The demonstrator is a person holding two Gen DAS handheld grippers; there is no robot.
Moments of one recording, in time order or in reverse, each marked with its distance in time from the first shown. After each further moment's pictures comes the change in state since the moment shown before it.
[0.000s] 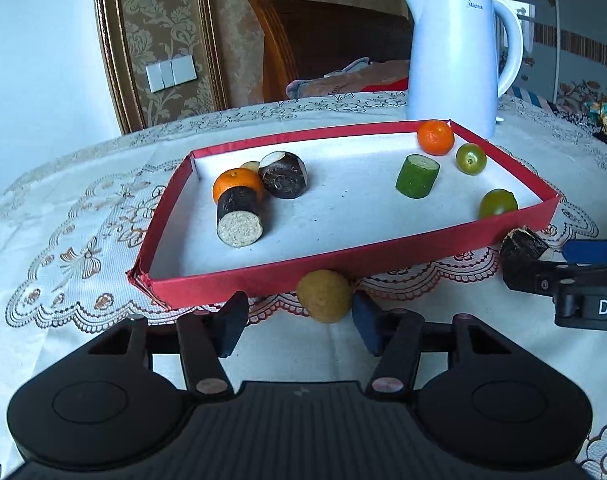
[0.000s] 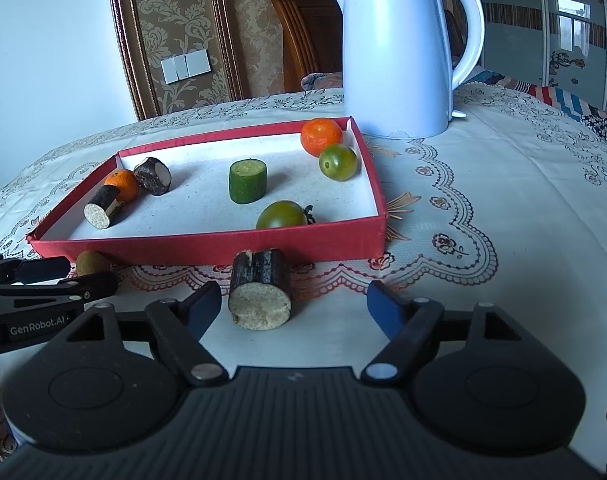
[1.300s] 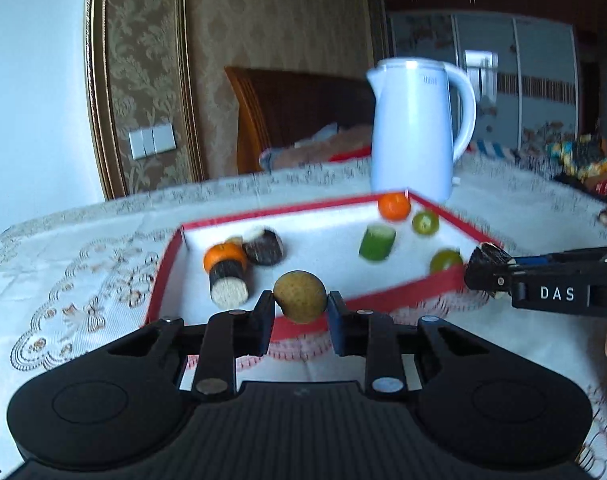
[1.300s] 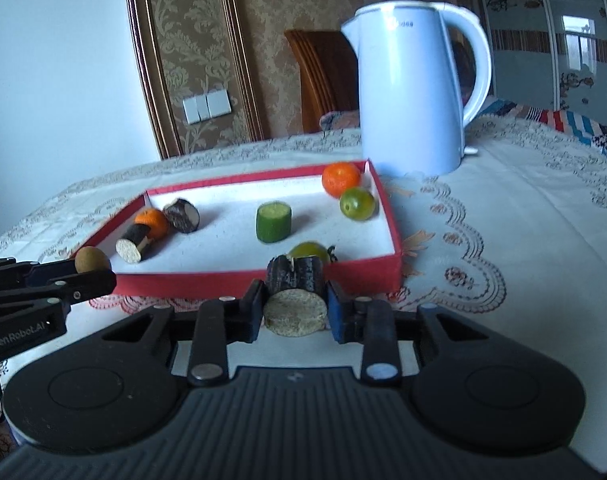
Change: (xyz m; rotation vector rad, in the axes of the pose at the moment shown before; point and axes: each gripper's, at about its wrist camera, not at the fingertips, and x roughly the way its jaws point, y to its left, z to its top) left arm -0.046 0.007 -0.001 0.015 -0.232 -0.100; right arm -0.027 0.002 0.001 0.005 -0.168 0.061
